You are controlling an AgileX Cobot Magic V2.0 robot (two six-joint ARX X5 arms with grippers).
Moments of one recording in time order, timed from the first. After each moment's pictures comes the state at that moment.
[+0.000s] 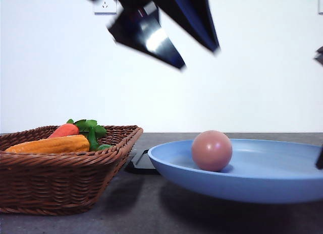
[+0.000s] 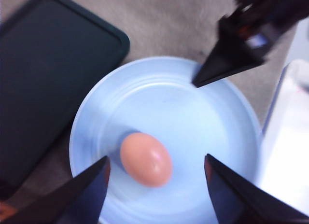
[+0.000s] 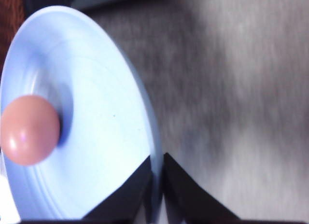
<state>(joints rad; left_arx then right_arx) -0.96 1.37 1.10 -0.48 0.15 0.01 0.12 1.09 0.50 -0.49 -0.61 0.40</state>
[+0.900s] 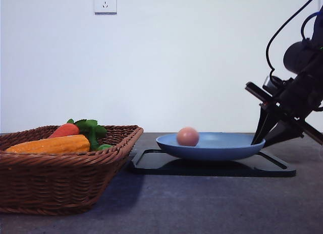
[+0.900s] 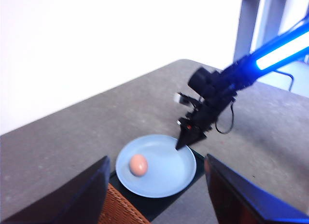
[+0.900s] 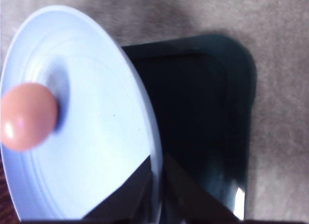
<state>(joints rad) -0.92 0.65 1.10 -0.62 -0.16 0.01 0.05 1.85 1.14 -0.39 -0.61 0.36</state>
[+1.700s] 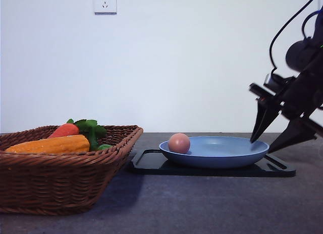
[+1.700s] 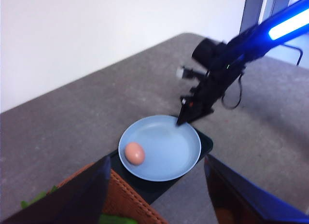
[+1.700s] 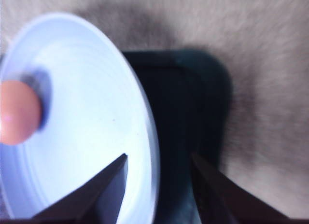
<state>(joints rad) -0.92 0.76 1.10 -0.62 -0.16 0.01 0.02 1.83 1.17 -0.43 -0.56 0.25</state>
